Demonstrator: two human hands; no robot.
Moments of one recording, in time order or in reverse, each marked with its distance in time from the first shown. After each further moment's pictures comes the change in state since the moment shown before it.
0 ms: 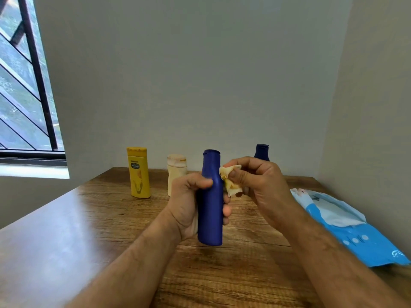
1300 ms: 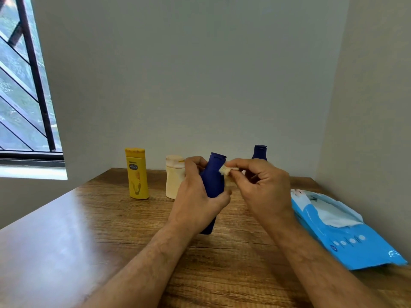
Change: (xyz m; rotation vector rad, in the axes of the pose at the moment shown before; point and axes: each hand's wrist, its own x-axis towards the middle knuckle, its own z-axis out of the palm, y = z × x) left_hand 0.023 -0.022 -0.012 0.983 0.383 0.633; right_hand -0.003 0.013 0.004 -0.647 0.331 -0.415
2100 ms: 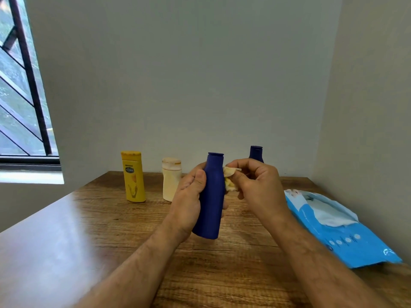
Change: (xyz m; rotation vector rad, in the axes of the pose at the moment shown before) left_hand 0.001 0.006 -0.005 -0.677 -0.203 -0.288; right_hand 0.009 0.006 0.002 0.268 -0.082 0.398
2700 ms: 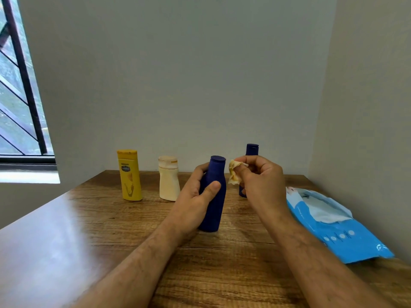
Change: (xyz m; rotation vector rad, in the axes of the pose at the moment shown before) left_hand 0.004 -0.016 0.002 0.319 -0.014 0.048; right_hand 0.005 0.007 -0.005 -0.021 0.180 0.088
